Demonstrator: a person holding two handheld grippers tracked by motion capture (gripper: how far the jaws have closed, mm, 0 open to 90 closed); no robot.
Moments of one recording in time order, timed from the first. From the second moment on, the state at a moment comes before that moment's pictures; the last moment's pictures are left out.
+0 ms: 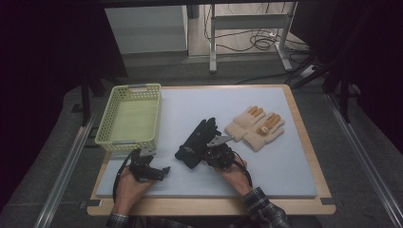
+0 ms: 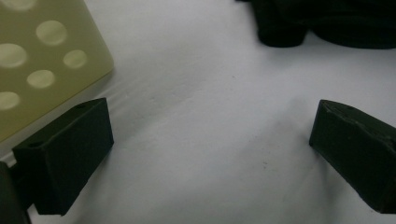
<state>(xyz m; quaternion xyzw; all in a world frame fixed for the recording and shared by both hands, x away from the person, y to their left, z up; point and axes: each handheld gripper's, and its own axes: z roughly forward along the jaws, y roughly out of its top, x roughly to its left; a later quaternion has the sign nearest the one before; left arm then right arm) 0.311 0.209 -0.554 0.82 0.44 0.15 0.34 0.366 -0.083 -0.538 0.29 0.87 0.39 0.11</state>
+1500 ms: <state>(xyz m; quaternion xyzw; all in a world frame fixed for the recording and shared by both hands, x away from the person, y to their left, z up) 0.335 0.149 -0.524 0.85 0.39 0.11 0.34 0.358 -0.242 -0.531 0.37 0.84 0.35 0.18</state>
